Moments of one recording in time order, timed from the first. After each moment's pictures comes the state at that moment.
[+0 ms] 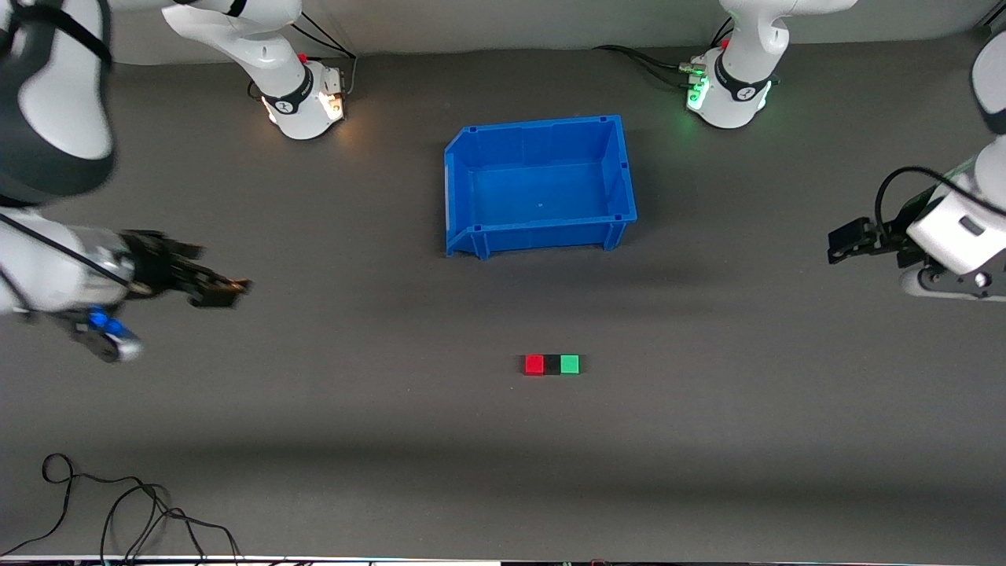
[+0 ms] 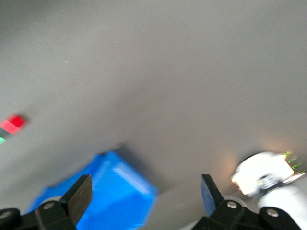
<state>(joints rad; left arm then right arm) -0.04 0.07 -0.01 -1.61 -0.02 1.64 0.02 0.12 0.43 -0.05 -1.07 0.17 1.17 0.61</state>
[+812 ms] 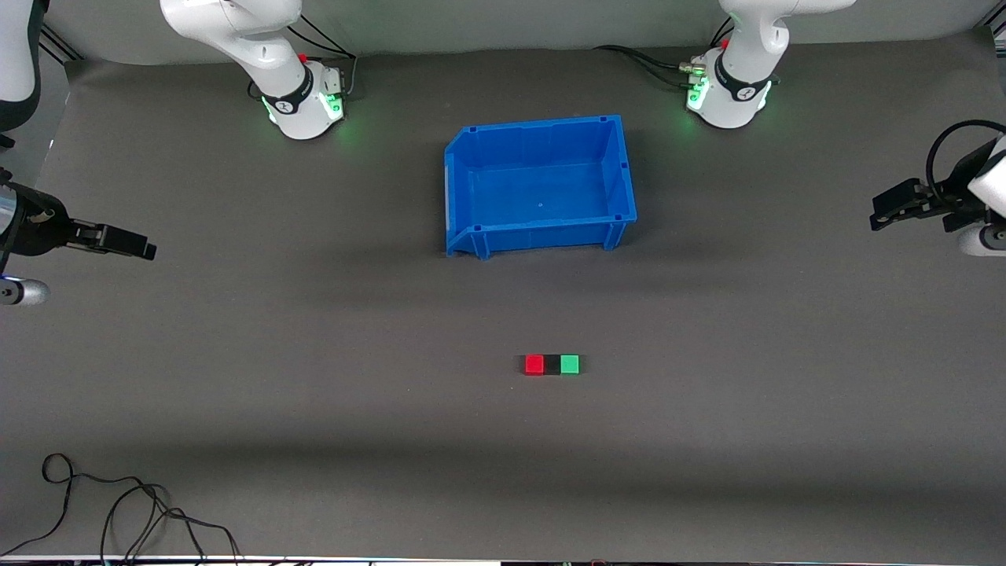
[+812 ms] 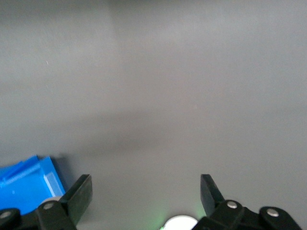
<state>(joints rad) 0.01 0.01 0.00 -1.63 0.01 1.56 0.06 0.12 0.15 -0.17 -1.45 0.05 1.46 0.14</state>
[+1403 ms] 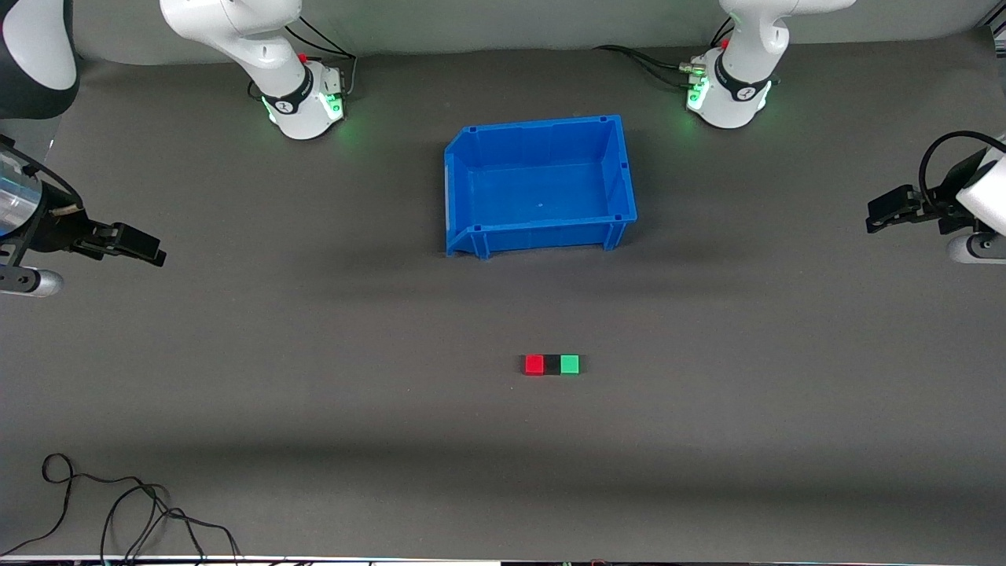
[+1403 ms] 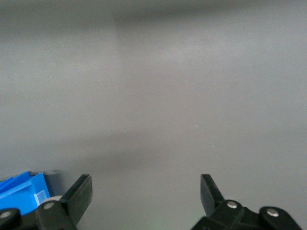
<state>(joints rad) 0.01 0.01 0.00 -1.64 0.02 1.56 0.06 0.16 0.06 -0.17 -1.60 0.01 1.61 0.14</state>
